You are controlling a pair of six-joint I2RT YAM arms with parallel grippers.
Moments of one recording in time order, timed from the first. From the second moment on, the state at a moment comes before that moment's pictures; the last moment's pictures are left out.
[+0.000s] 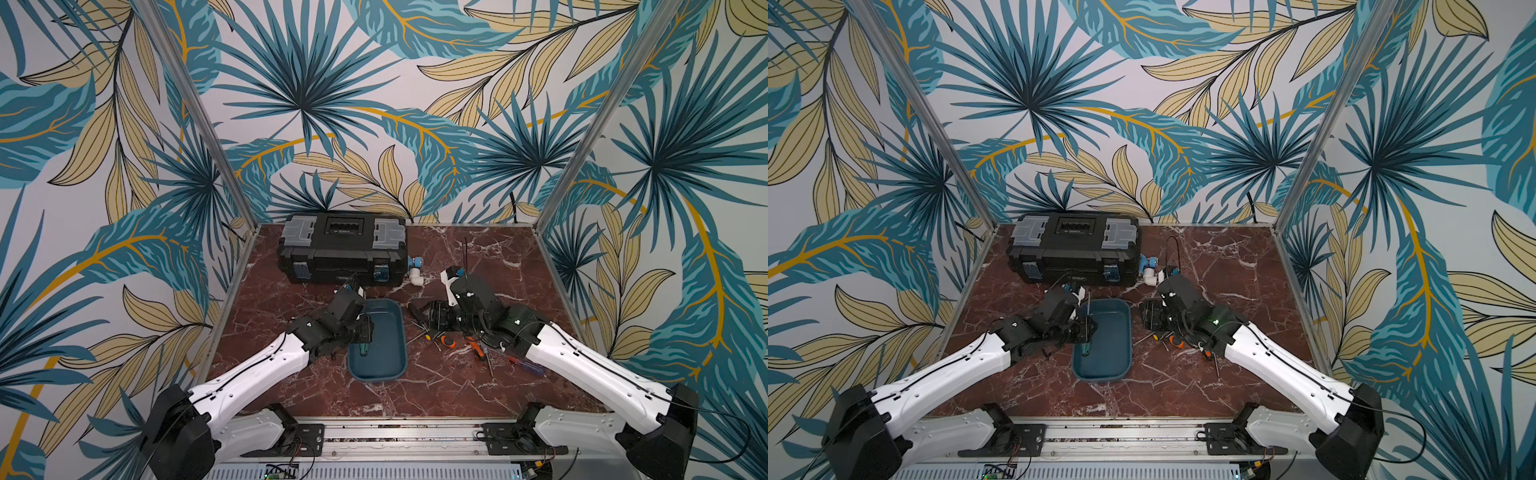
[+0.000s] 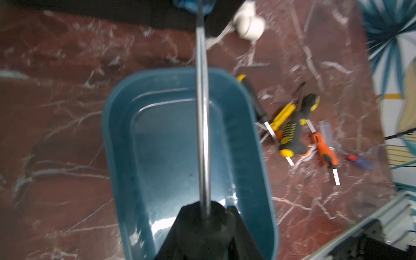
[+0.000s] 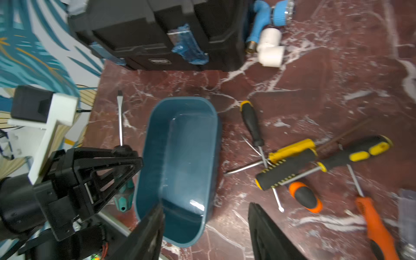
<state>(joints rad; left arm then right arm) -0.68 1.18 0.77 -0.53 -0.02 -0.67 0.76 1.18 1.05 -0.68 0.11 0.69</state>
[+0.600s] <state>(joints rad) -0.70 1.25 0.78 -0.53 -0.11 -0.69 0.63 1.25 1.05 -0.84 0.24 0.75</state>
